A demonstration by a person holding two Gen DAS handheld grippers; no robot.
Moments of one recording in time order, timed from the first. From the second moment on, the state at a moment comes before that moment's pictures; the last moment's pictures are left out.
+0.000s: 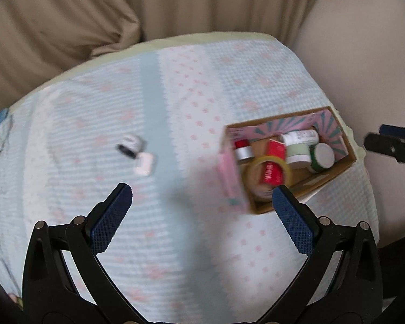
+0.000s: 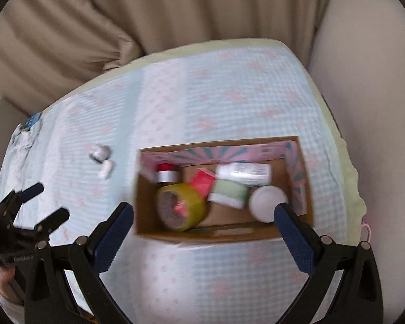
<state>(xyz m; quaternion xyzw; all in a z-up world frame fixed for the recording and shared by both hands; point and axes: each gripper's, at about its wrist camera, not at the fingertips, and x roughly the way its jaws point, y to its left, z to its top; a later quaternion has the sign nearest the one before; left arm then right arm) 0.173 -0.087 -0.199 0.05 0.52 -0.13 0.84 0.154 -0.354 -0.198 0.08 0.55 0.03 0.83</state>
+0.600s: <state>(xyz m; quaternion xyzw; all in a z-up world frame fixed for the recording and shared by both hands) 0.230 0.083 -0.171 0.11 0.51 -0.17 0.84 0.144 -0.138 -0.184 0.09 0.53 0.01 0.84</state>
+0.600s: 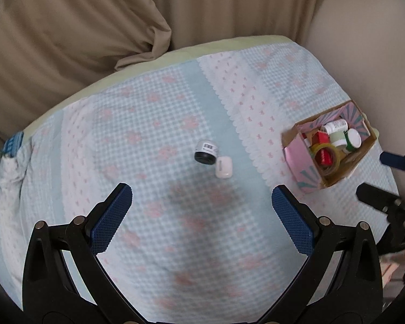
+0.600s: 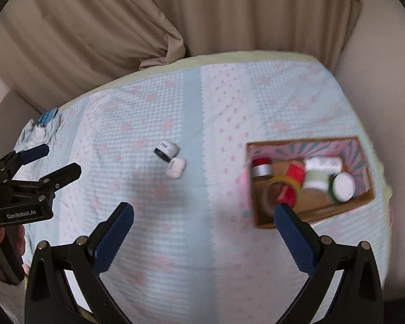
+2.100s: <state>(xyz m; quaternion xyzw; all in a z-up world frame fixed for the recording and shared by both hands) 0.436 -0.004 -0.464 0.12 0.72 -0.31 0.61 0.301 -0.024 -0.463 0.08 0.49 -0.10 0.86</state>
